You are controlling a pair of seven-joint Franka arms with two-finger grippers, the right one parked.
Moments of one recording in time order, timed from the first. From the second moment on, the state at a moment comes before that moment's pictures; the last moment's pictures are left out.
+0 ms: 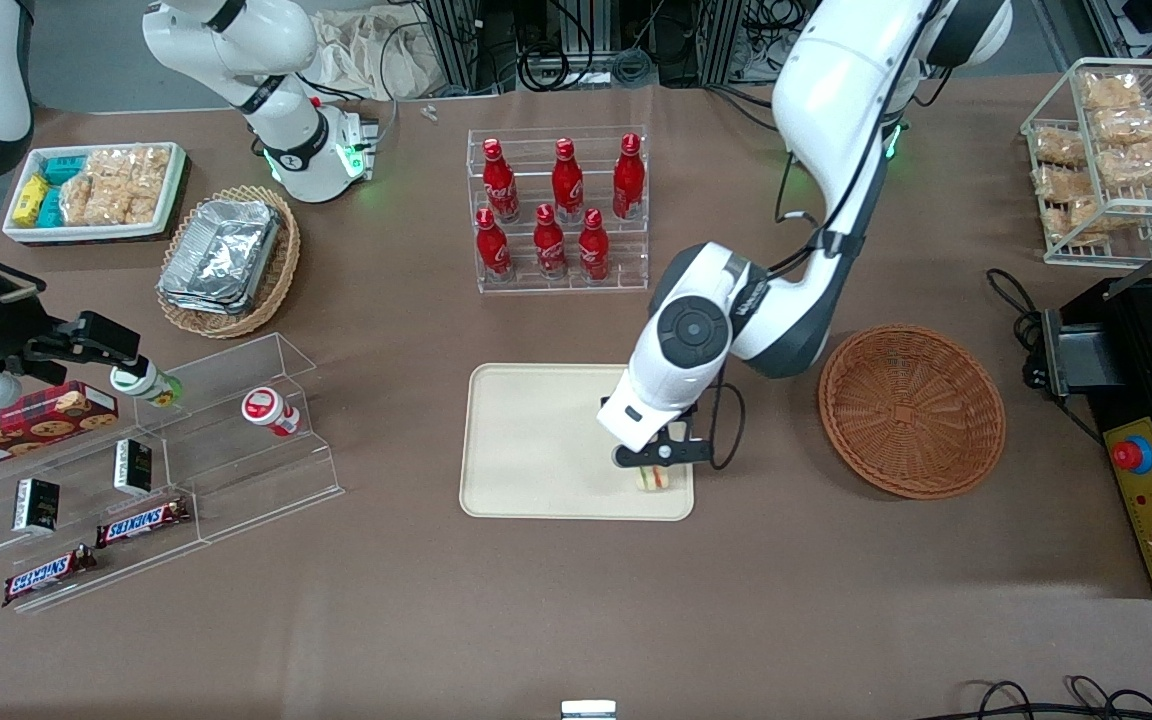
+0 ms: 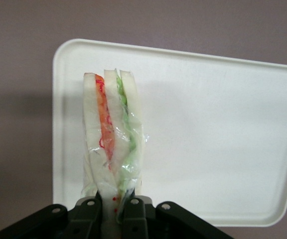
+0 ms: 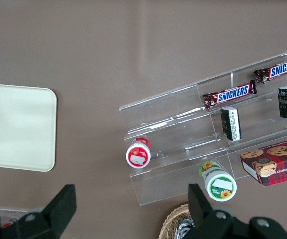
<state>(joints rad) -0.65 0.69 0.03 -1.42 -0.15 2.14 -0.62</state>
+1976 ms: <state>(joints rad) -0.49 0.37 0.07 -1.59 -0.05 1.93 -0.45</state>
